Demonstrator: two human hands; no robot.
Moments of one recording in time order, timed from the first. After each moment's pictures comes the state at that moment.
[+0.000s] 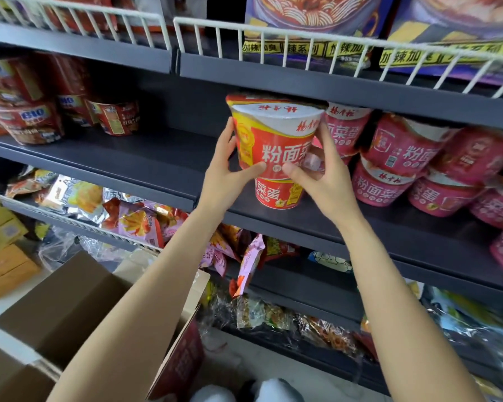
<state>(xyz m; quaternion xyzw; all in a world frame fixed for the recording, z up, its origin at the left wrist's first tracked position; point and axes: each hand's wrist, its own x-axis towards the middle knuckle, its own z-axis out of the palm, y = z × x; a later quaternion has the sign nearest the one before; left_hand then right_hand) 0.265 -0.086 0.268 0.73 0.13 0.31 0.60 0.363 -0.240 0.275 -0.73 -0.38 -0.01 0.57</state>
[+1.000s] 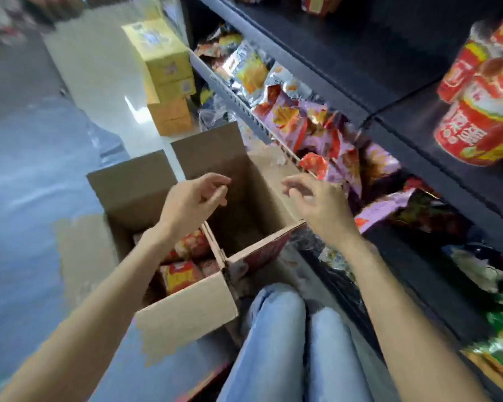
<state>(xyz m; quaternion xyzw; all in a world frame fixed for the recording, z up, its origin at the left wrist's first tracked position) -0.056 -0.051 0.112 0.81 0.47 0.24 0.28 0.171 -0.141 0.134 -0.68 -0.61 0.19 0.37</state>
